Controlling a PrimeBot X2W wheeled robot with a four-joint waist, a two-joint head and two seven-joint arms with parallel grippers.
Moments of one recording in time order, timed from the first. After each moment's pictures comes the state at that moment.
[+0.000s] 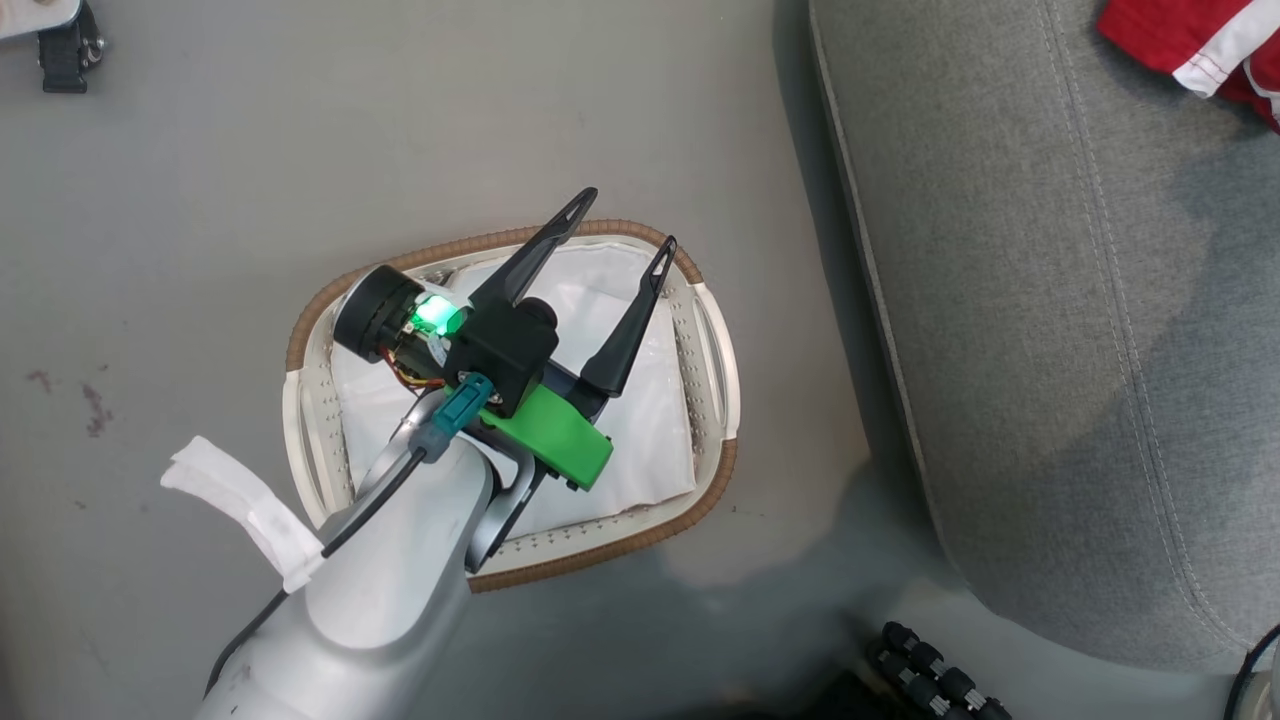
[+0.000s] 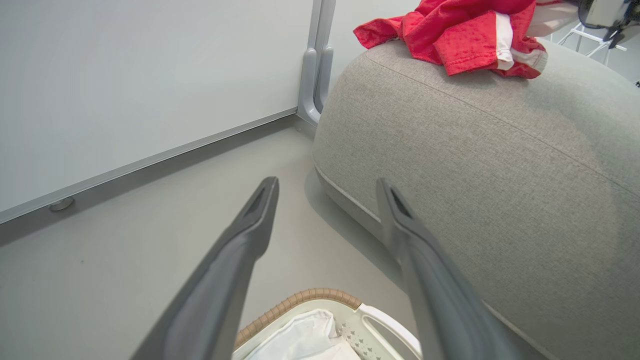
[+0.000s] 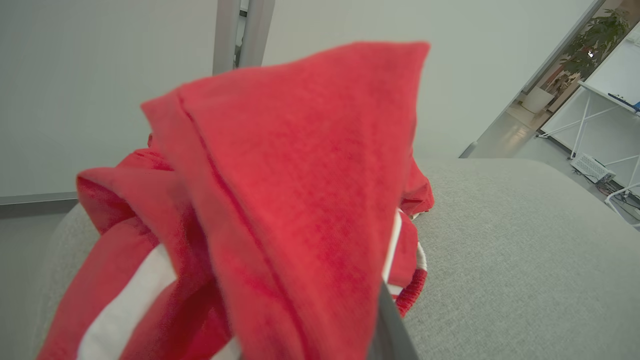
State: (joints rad) left arm -0.64 0.15 -0.64 0.36 -0.26 -0.13 -0.26; right arm -0.92 -0.27 -0.46 0.67 -0.10 0.13 -0.26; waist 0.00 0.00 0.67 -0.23
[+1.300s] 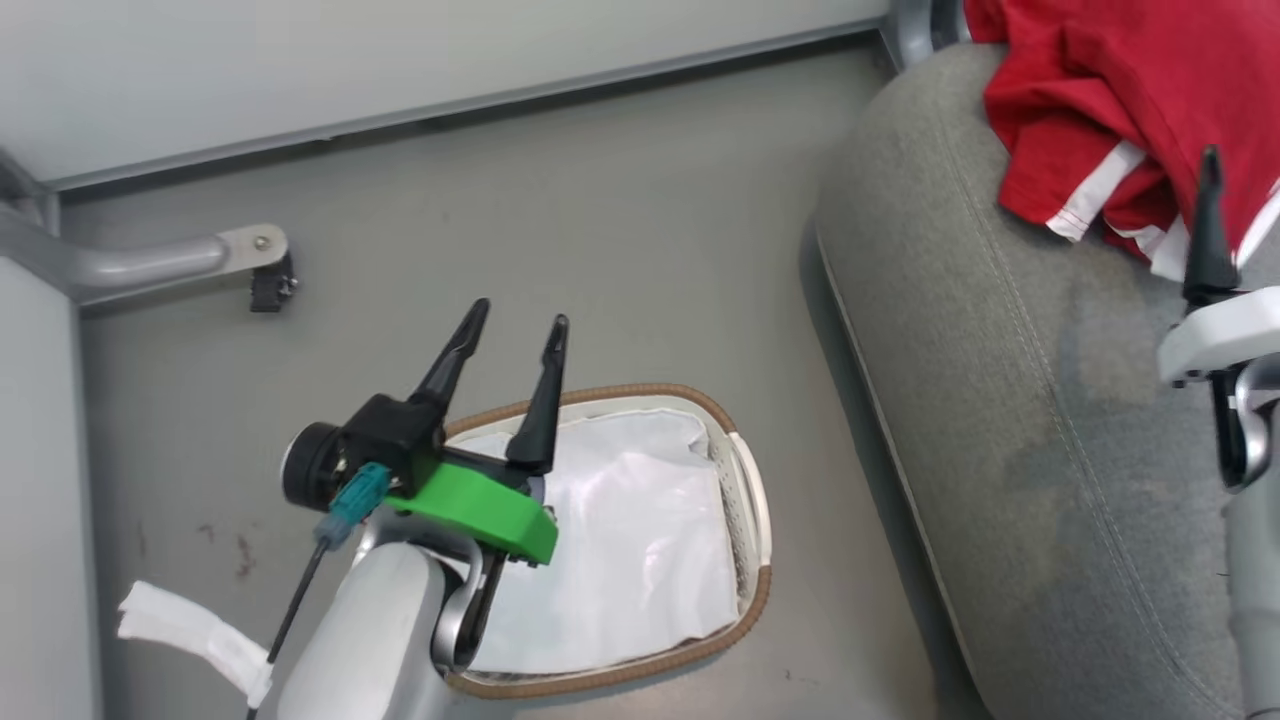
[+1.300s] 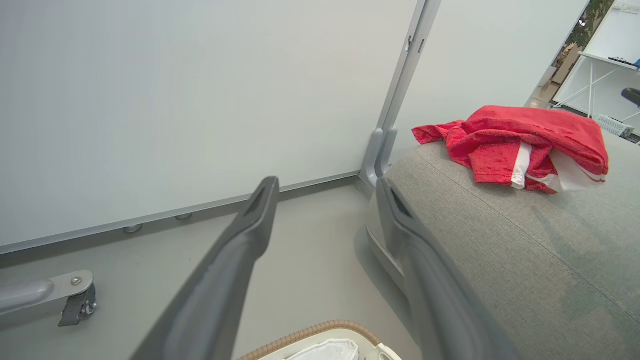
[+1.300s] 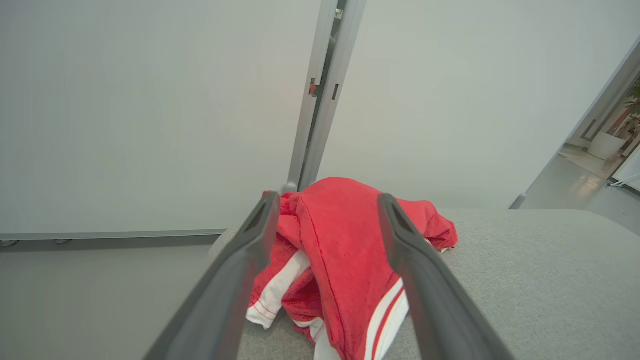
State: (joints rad) left arm -0.38 0.06 -0.39 0.34 -0.32 -0.12 -0.26; right arm -0.57 -0.21 -0.28 0.45 -0.05 0.13 -0.26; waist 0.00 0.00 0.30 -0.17
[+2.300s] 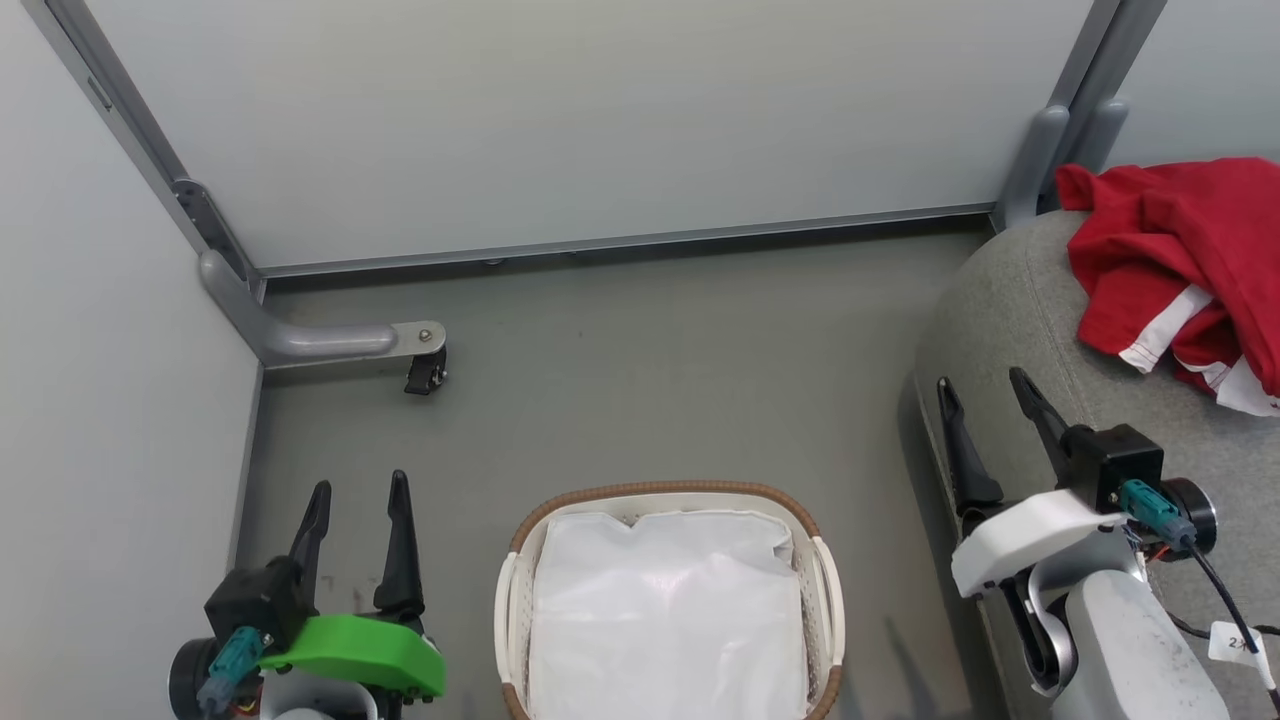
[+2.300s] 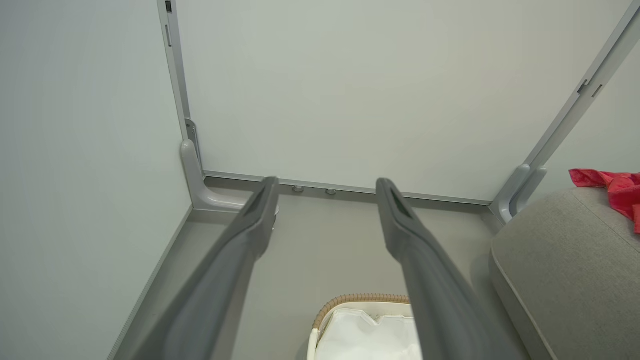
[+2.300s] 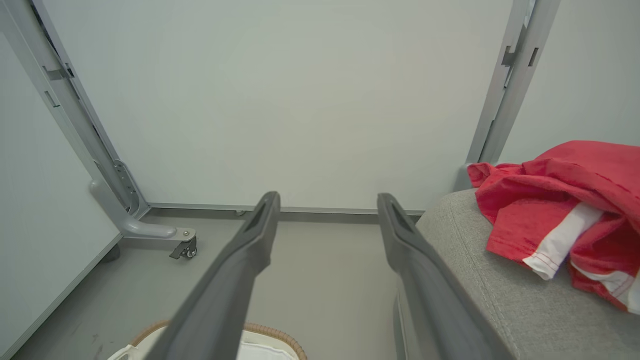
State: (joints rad) left arm -0.08 0.05 -0.10 0.31 -0.31 -0.08 -0.26; right arm -0.28 -0.05 -0.01 0.41 0.11 0.13 -0.26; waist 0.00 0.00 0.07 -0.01
